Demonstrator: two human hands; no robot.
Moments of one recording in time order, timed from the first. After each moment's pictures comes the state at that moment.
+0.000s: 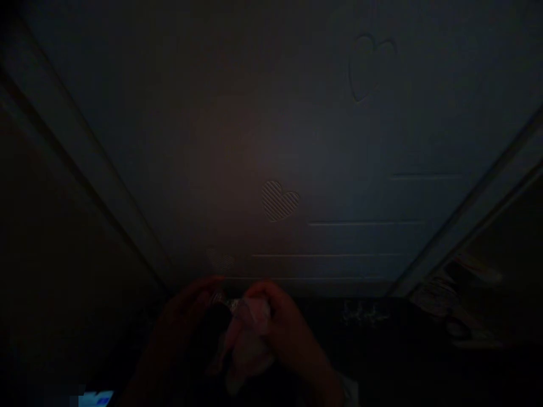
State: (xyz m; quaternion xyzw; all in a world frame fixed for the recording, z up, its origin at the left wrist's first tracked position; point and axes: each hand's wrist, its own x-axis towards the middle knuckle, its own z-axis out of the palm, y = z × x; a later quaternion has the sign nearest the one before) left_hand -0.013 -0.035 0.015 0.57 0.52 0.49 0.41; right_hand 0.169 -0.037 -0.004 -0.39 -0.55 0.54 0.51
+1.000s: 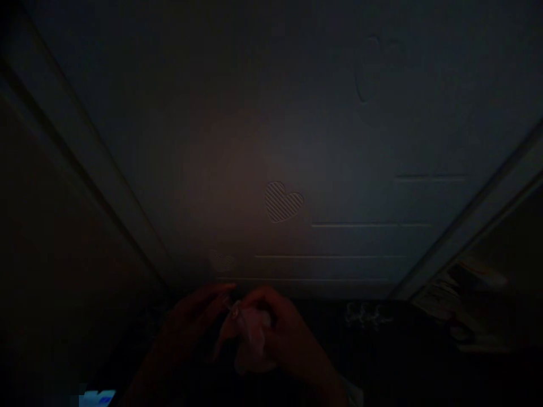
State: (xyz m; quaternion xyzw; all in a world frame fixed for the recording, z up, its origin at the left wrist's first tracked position) left_hand -0.015 -0.038 0.018 0.63 0.53 0.43 0.38; right_hand 0.171 -0.037 -0.005 -0.36 -0.57 0.55 0.49
